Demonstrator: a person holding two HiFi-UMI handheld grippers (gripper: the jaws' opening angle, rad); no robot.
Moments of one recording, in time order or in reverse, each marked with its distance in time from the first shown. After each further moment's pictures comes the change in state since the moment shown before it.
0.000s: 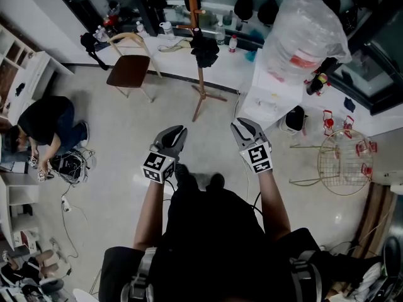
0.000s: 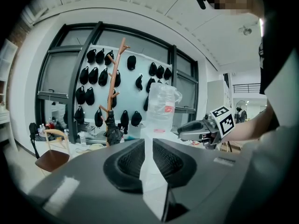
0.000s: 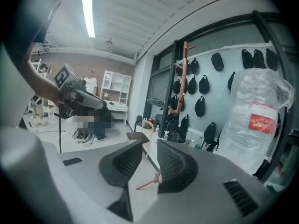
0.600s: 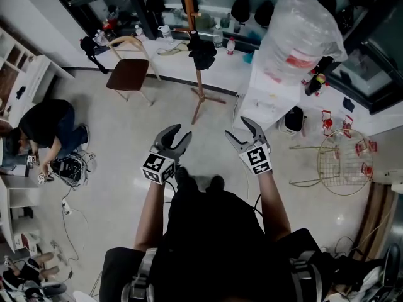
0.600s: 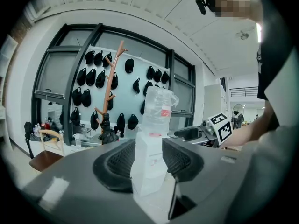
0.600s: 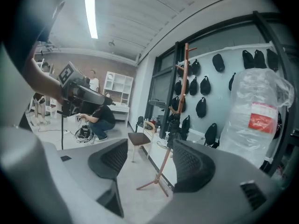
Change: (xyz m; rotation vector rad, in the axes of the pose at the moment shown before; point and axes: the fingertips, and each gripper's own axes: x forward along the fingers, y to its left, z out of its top) left arm 0.006 -0.017 0.011 -0.013 -0.061 -0.047; right arm -0.008 0.001 -0.009 -0.015 -0.016 0.018
